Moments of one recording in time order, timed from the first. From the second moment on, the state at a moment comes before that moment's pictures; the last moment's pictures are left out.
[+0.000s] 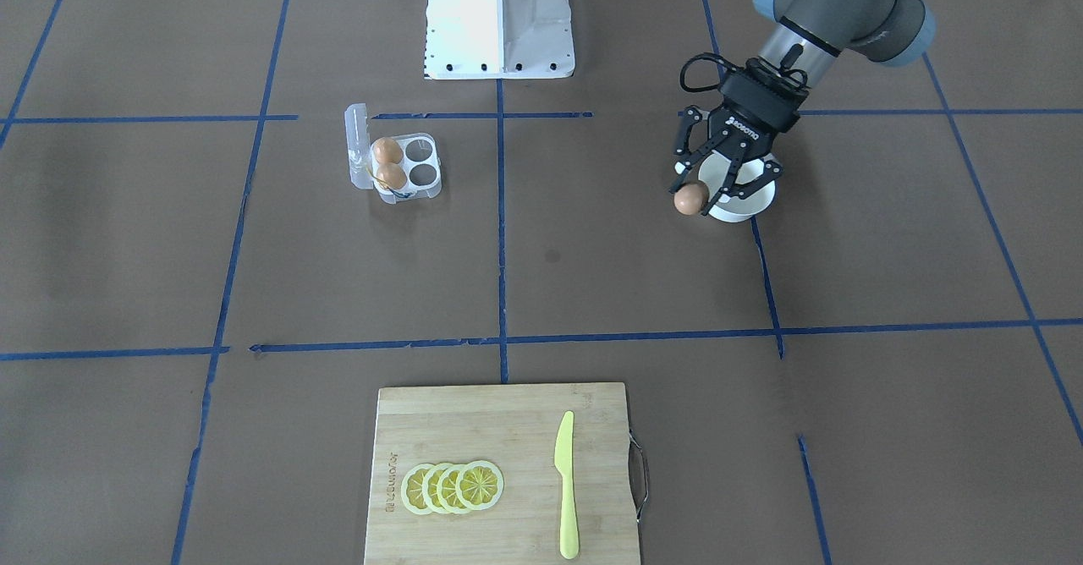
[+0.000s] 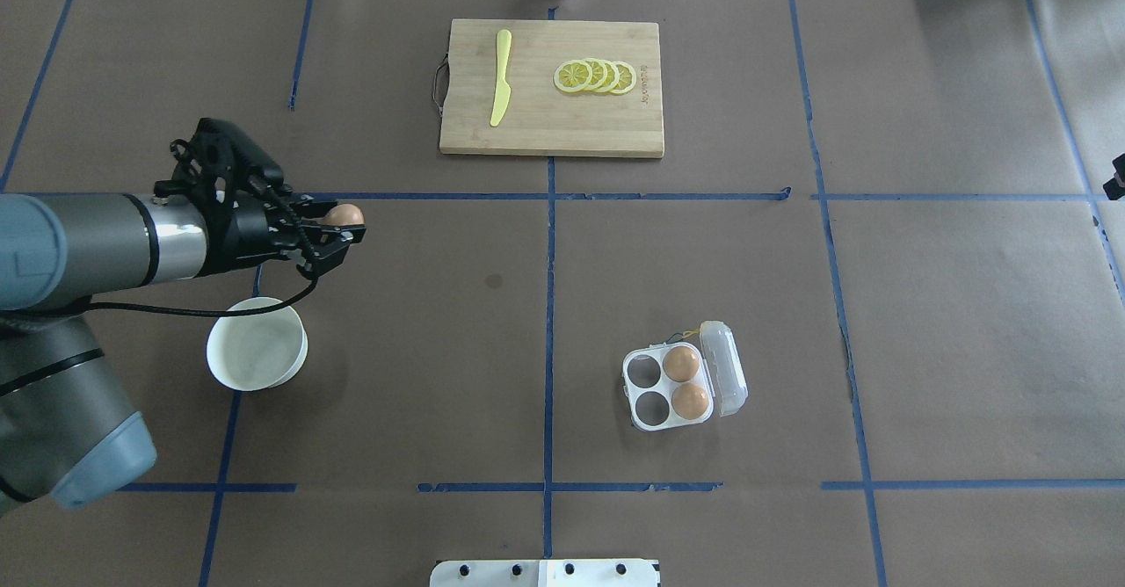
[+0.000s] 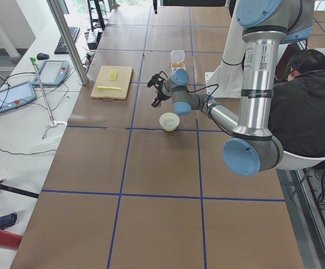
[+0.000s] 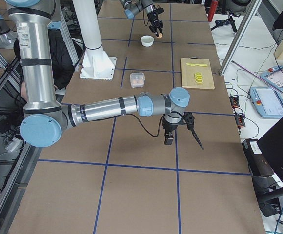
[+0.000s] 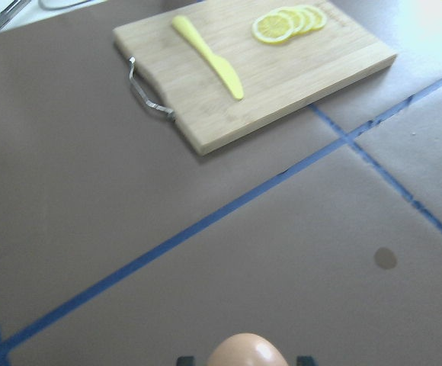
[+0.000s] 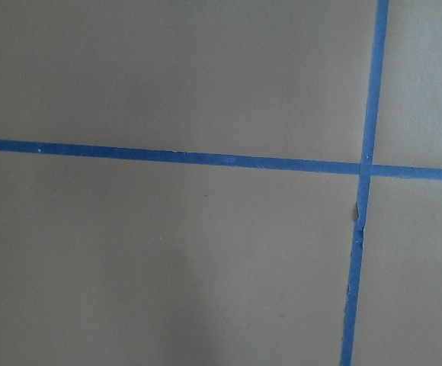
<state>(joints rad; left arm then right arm) -0.64 -1.79 -1.89 -2.46 -1.72 -0.55 1.36 -1.50 1.72 -1.67 2.32 0.17</state>
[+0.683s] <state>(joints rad) -0.48 -2.05 -1.64 -2.75 -1.61 -0.48 1.36 -1.50 1.71 -1.67 2.32 0.17</state>
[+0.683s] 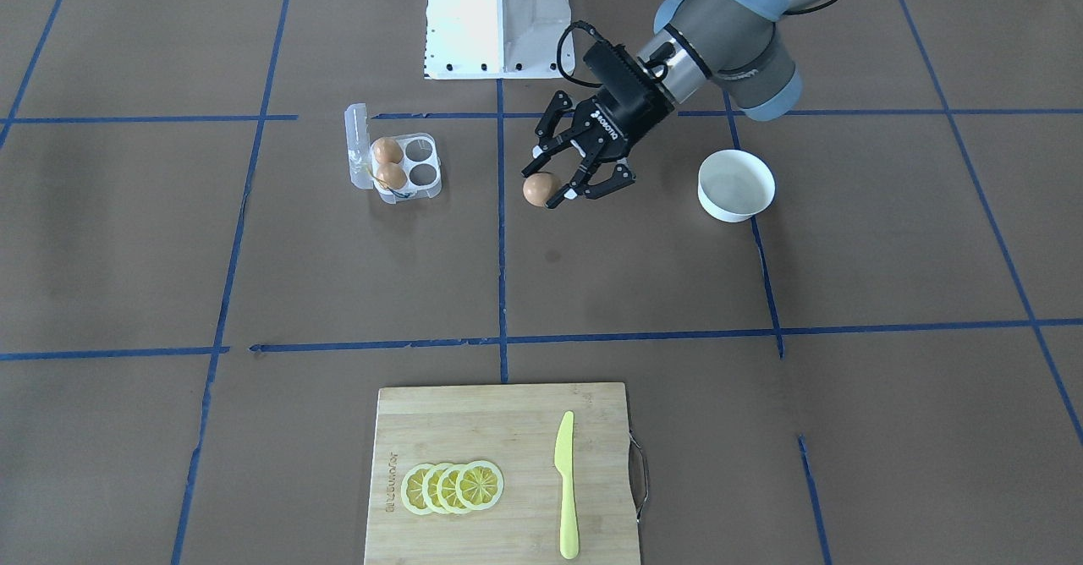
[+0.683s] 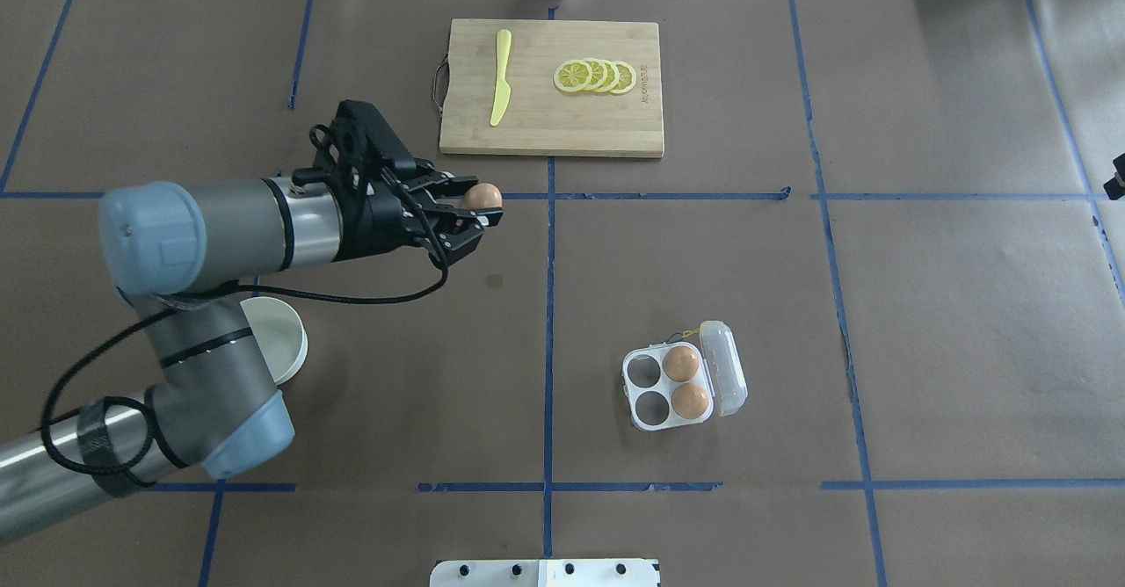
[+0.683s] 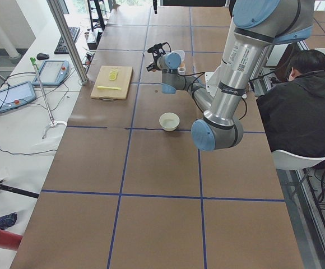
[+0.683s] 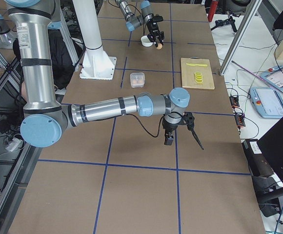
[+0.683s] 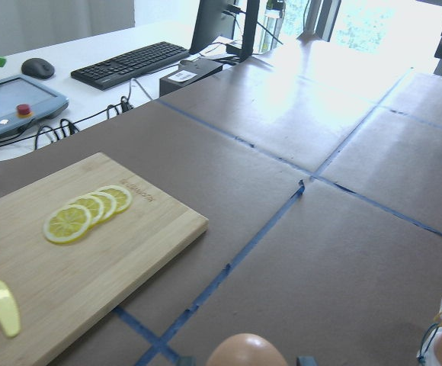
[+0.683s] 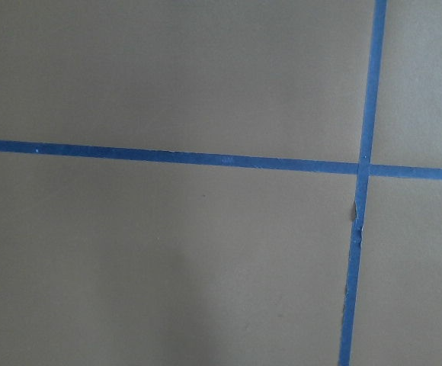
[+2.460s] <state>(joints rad) -0.16 -2.30 -1.35 -2.83 -1.32 -0.38 1.37 -1.50 1.71 -1.67 2.31 0.17</state>
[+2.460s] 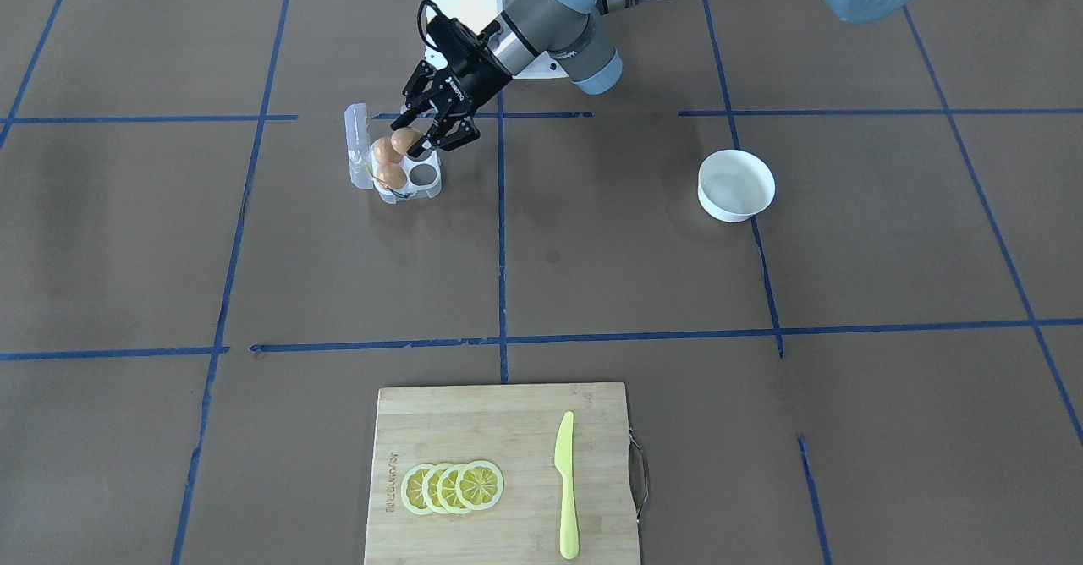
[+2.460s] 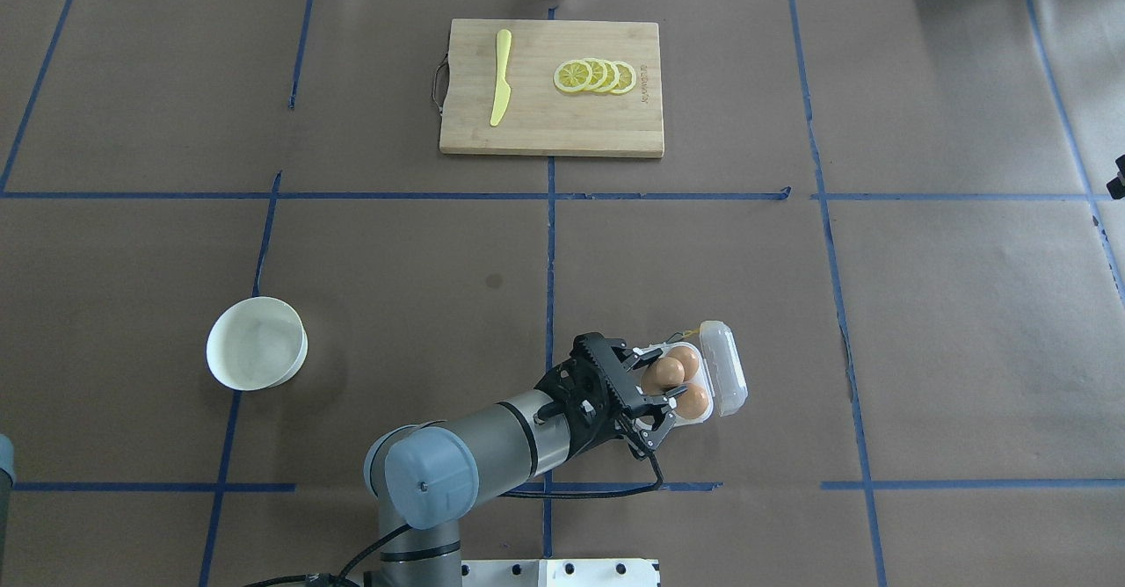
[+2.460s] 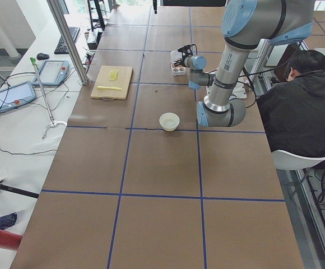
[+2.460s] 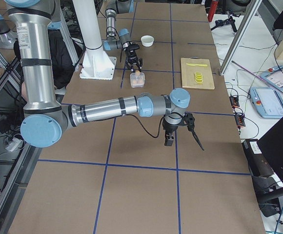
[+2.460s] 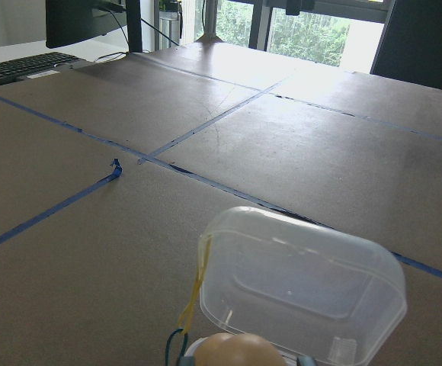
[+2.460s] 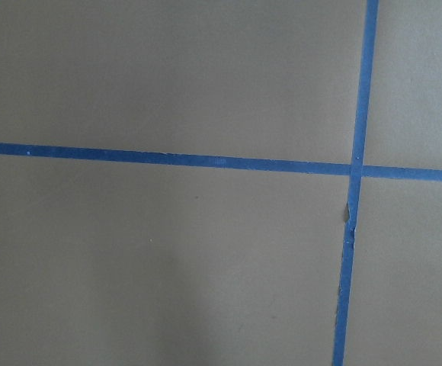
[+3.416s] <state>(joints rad) -0.20 -2.29 -1.38 -2.82 -1.37 -0.38 1.37 -1.50 1.71 -1.67 2.31 0.17</state>
